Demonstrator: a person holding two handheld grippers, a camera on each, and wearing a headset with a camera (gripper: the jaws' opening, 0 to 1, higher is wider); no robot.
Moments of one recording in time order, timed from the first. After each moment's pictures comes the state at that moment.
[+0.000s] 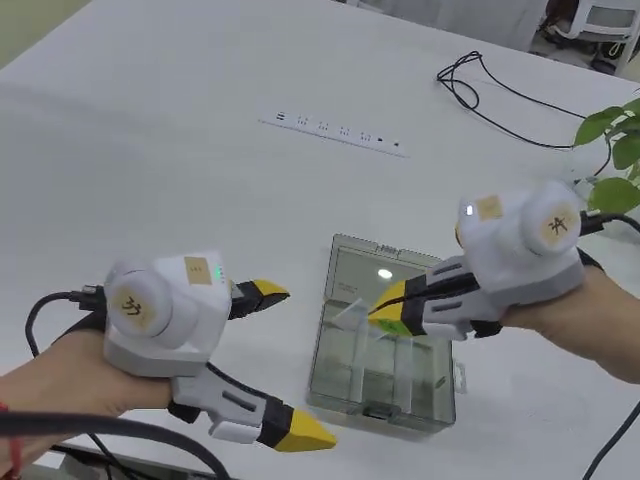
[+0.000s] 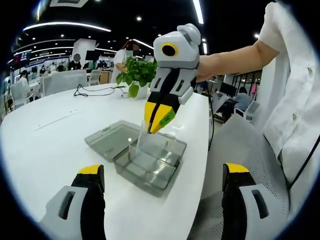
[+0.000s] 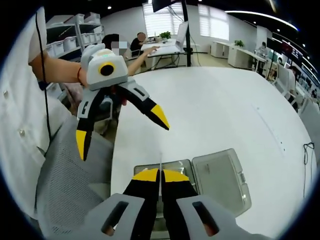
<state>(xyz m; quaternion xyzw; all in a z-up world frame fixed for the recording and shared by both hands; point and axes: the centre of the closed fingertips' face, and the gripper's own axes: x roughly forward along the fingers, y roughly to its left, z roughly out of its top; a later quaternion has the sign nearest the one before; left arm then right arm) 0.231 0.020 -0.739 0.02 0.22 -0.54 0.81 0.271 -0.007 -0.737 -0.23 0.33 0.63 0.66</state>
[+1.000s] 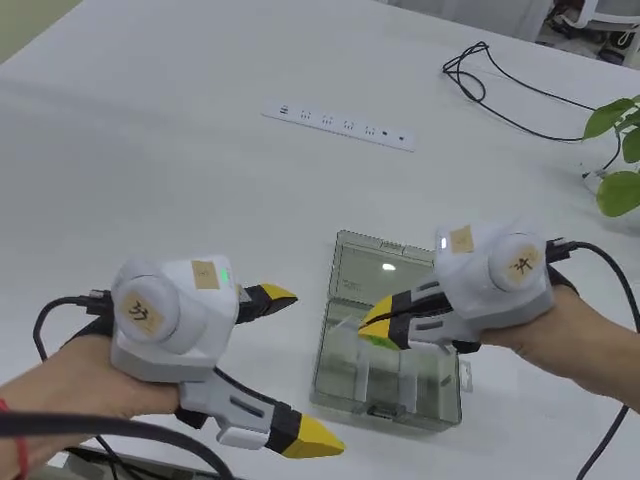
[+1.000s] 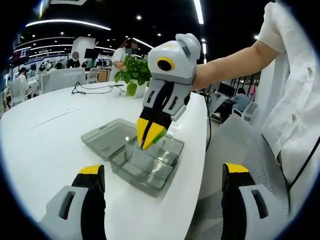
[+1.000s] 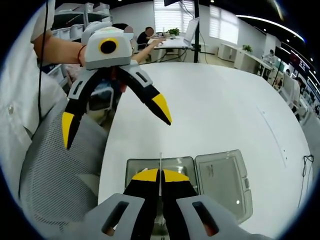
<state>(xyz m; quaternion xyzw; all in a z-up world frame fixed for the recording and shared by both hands) 0.229 0.015 -0.744 0.02 0.23 -0.55 0.80 0.273 0.001 -0.768 -0.28 0.31 0.64 0.64</state>
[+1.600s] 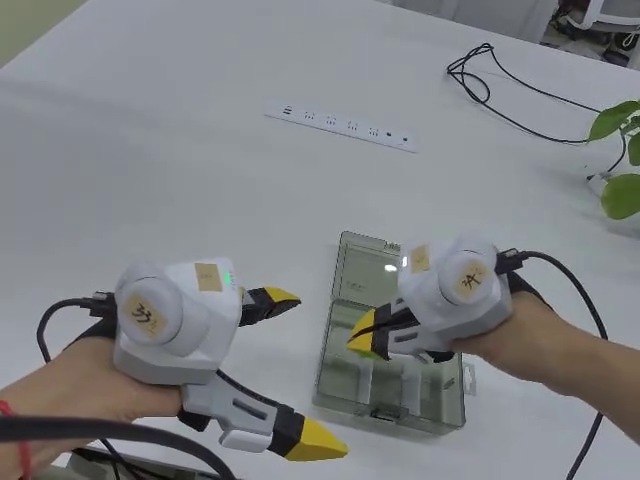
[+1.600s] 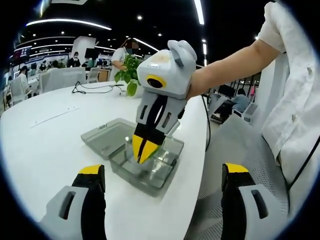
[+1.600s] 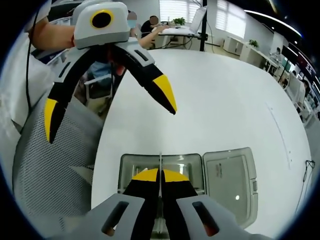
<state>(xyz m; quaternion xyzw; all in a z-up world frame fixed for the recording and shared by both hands) 0.228 0.016 -0.745 0.01 0.23 -0.55 0.80 0.272 0.008 -0.801 -0.32 0.34 0.64 0.62</state>
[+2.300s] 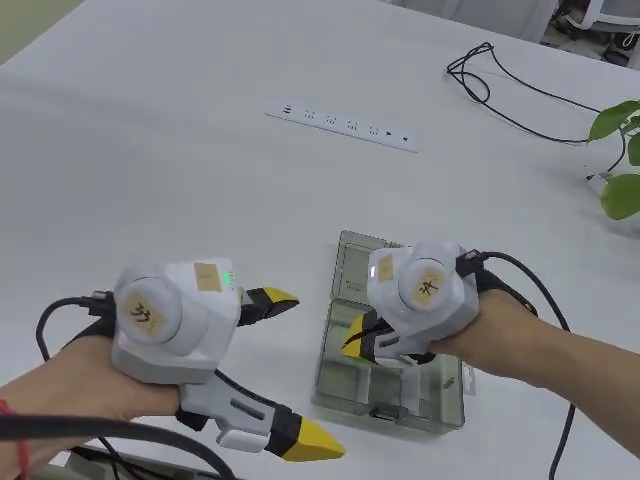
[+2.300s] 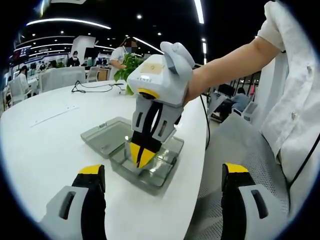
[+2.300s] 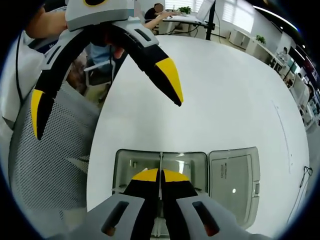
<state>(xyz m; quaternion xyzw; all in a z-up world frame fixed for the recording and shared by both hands) 0.227 0.017 -0.746 0.02 0.24 -0.55 0.80 0.270 0.008 -0.817 -0.36 0.36 0.63 0.59</state>
